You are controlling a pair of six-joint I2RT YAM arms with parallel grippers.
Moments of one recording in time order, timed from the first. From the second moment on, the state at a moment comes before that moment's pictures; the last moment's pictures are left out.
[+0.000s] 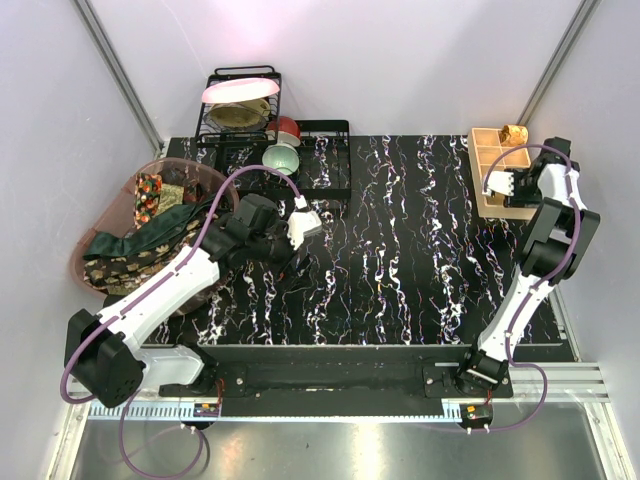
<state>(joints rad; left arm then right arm) -0.60 1.23 1.02 -0.63 0.51 0.29 -0.42 2.19 1.83 -0.71 -0.13 -1.93</state>
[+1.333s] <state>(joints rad) -0.56 1.23 1.28 -0.80 0.42 0.14 -0.43 1.54 1.63 -0.75 -0.39 -1.76</state>
